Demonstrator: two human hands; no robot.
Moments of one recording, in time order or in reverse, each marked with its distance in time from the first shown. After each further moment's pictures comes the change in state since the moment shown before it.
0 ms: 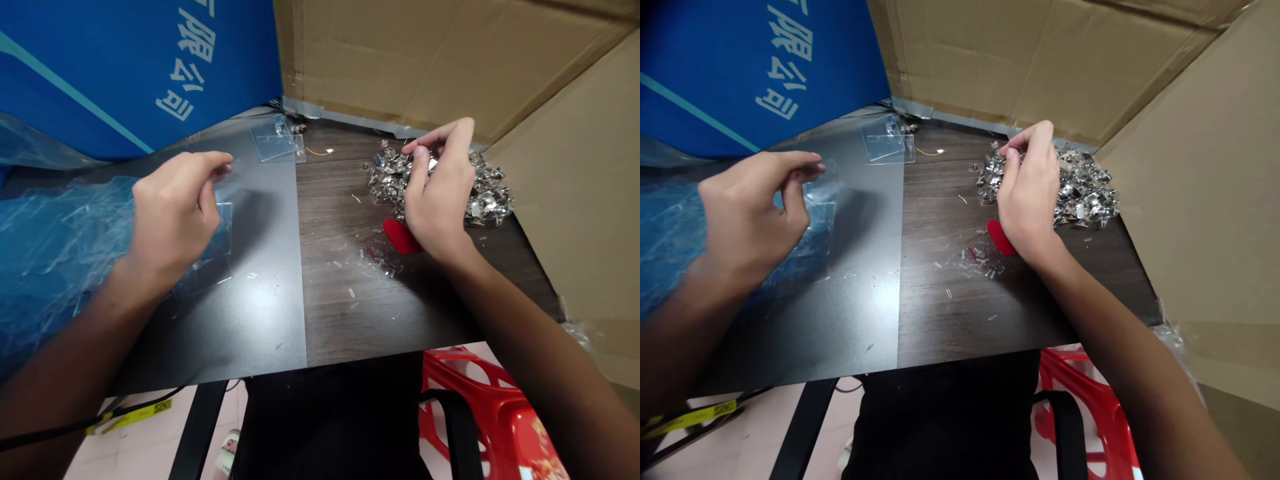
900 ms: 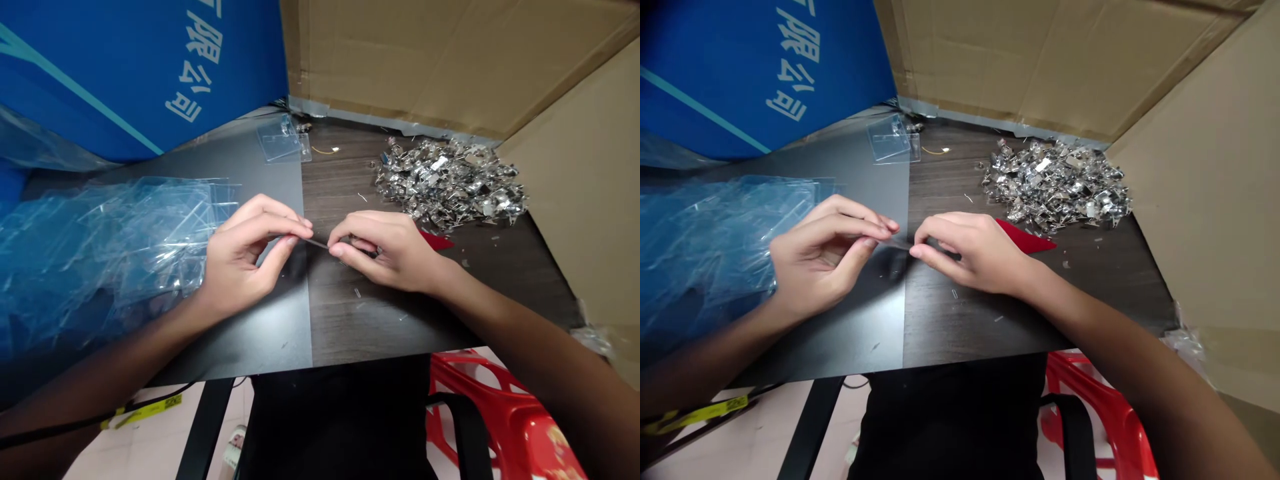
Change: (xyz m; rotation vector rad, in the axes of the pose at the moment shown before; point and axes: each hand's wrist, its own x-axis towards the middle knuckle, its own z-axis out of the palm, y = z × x) left_hand -0.022 0.090 -0.002 -0.759 -0.068 -0.052; right_hand -0.037 -0.054 -0.008 0.449 -0.644 -0.476
